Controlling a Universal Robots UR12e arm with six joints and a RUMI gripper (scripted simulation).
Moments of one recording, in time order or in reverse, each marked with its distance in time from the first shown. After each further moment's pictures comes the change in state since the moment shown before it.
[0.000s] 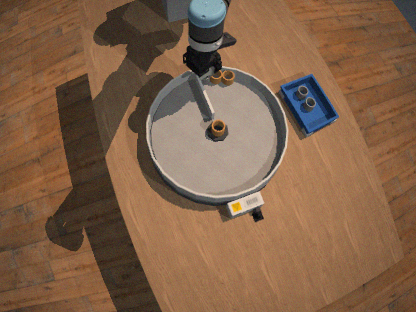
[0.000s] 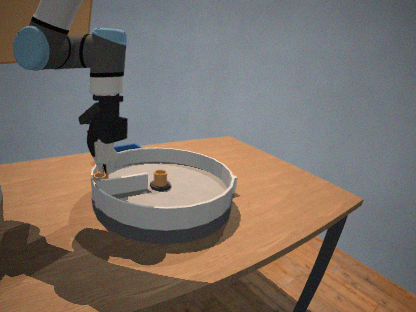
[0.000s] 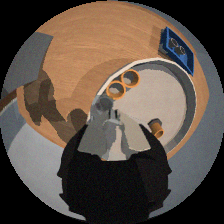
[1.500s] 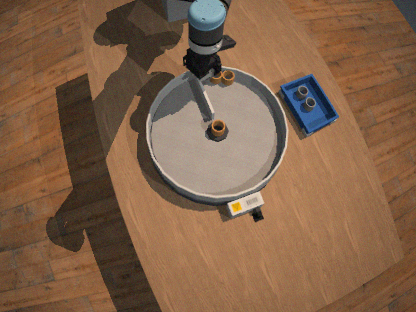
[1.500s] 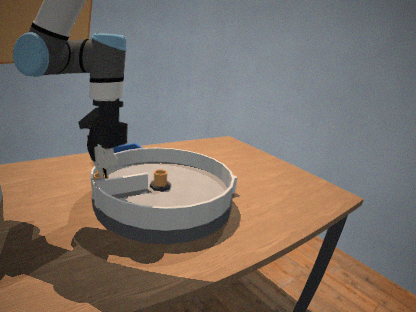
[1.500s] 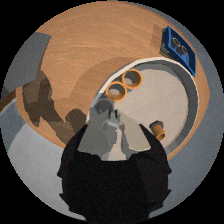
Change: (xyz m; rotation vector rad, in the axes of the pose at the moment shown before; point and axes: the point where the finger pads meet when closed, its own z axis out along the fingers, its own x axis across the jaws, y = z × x) arm 0.000 0.000 0.013 0.000 0.000 0.000
